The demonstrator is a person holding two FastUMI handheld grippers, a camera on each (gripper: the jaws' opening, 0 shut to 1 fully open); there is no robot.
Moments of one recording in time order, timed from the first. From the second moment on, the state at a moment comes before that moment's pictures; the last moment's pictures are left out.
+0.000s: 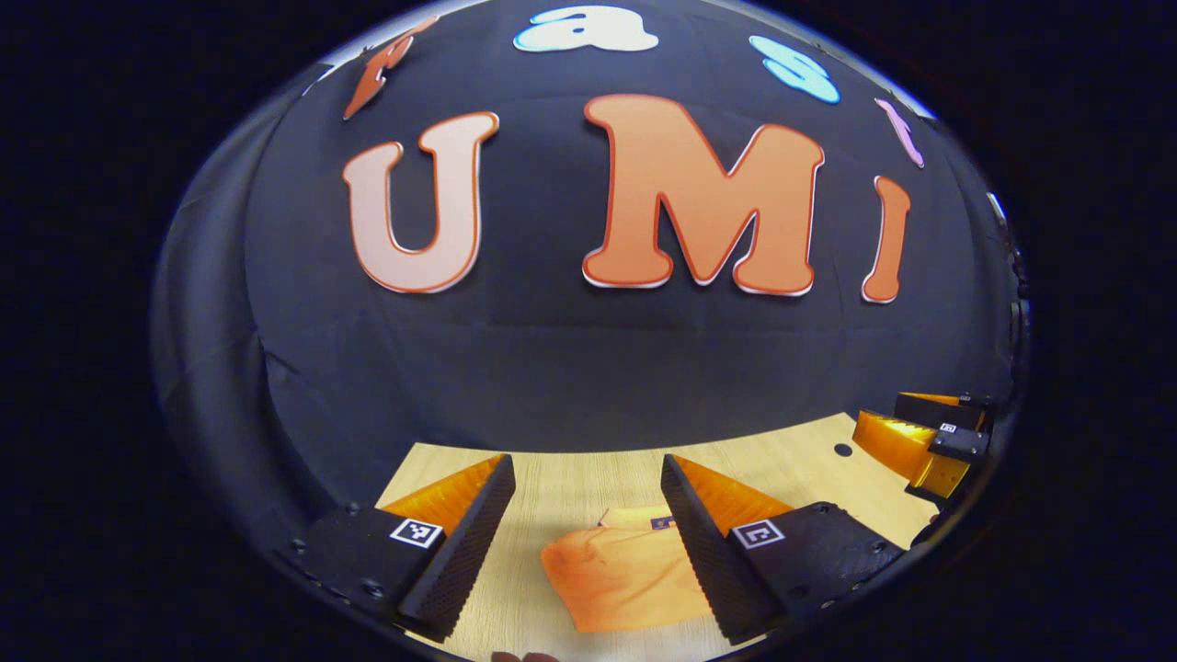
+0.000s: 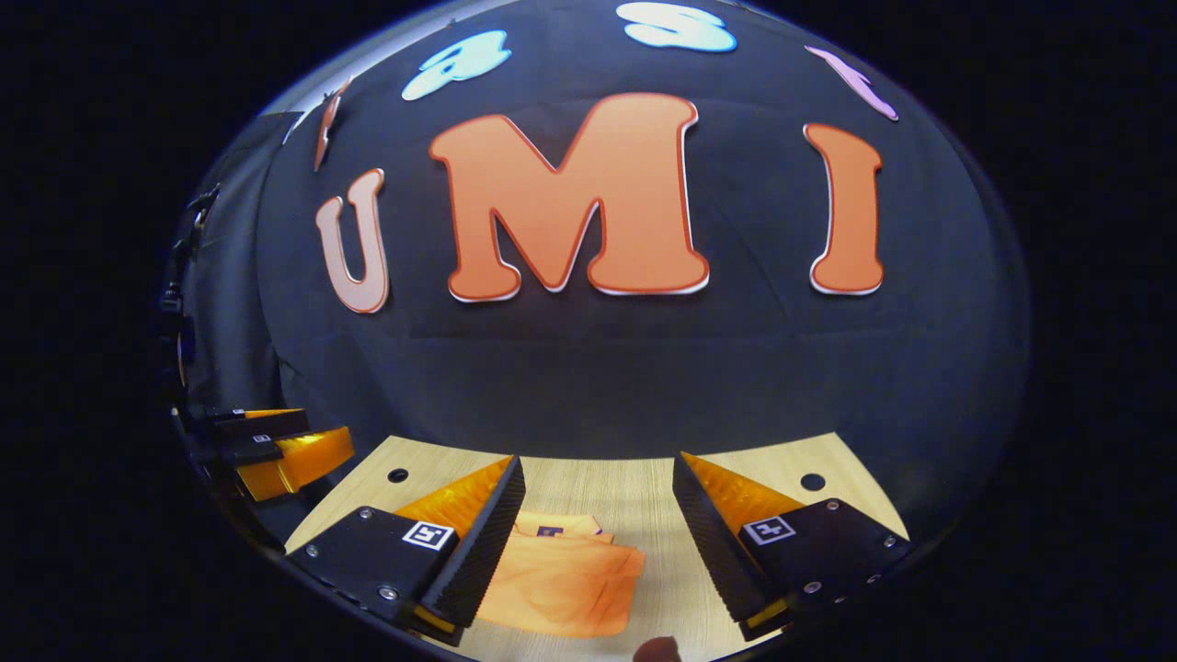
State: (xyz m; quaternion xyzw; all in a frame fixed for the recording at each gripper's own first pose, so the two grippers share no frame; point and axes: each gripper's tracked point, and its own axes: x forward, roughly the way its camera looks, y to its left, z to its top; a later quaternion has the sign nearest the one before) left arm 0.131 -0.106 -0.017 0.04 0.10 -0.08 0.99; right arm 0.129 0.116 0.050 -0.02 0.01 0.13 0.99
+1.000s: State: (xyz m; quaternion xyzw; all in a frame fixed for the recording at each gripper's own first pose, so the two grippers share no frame) left arm -0.026 -0.101 -0.020 0.01 -0.05 -0.01 1.00; right arm -0.010 0.023 0.081 0.02 -0.18 0.08 0.98
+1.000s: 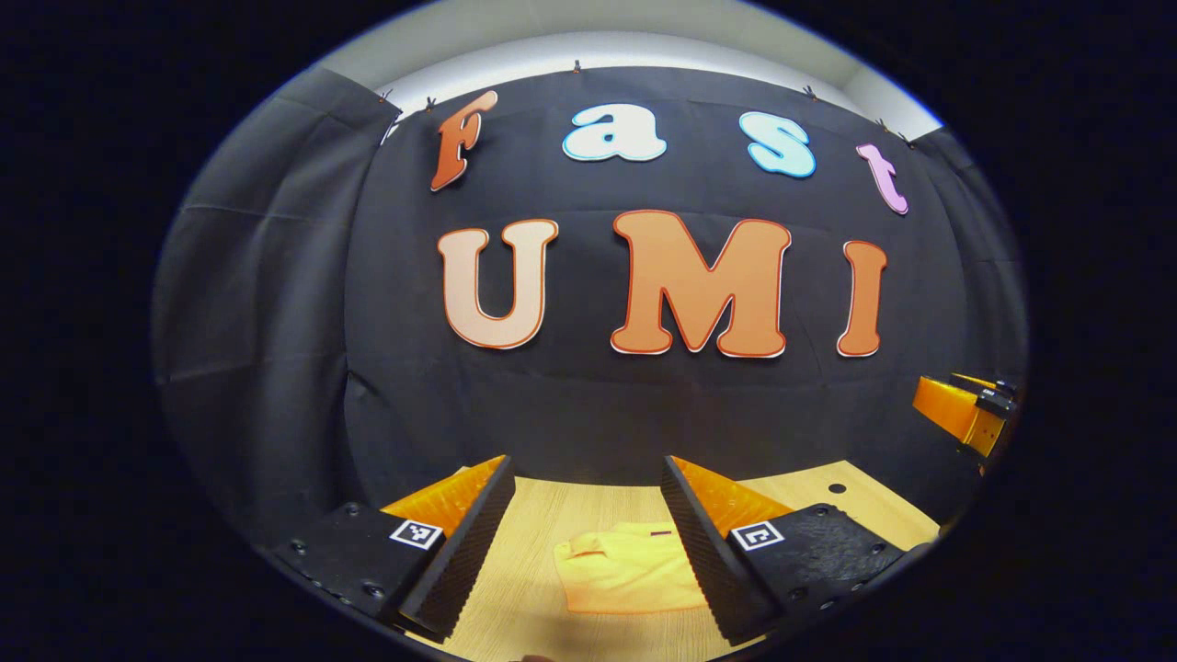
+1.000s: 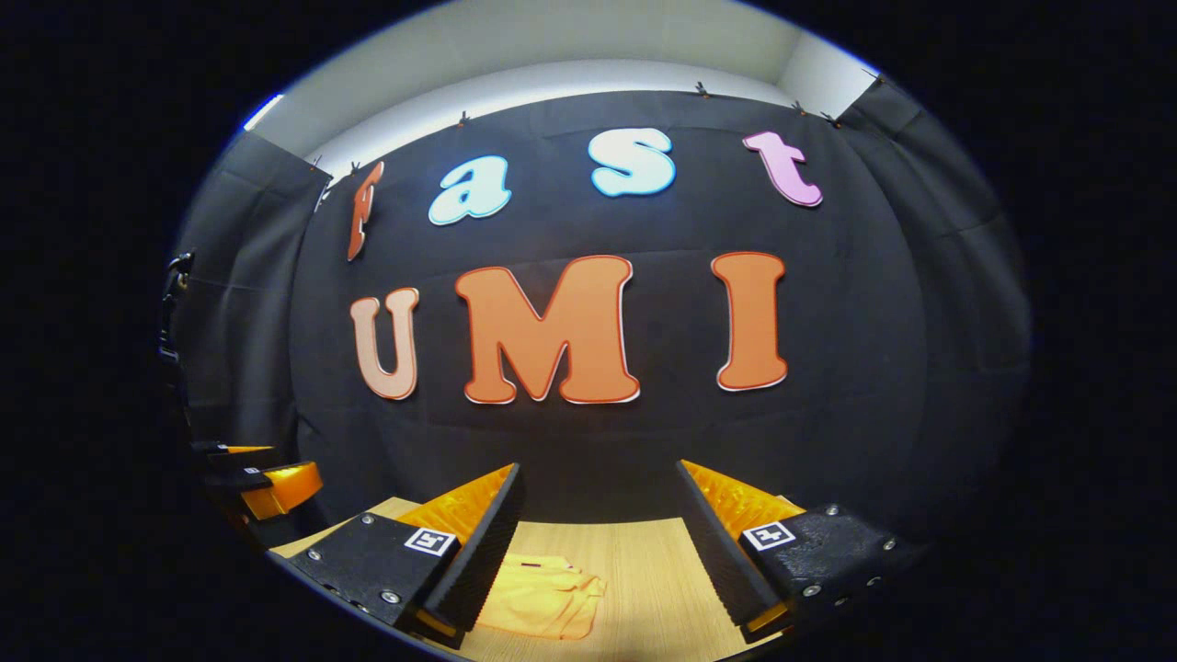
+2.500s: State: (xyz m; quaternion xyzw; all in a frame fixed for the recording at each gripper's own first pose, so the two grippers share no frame) left arm -0.018 0.020 -0.028 0.03 -0.02 -0.03 1.00; right arm -0.051 0.067 0.034 -0.06 -0.11 0.02 0.99
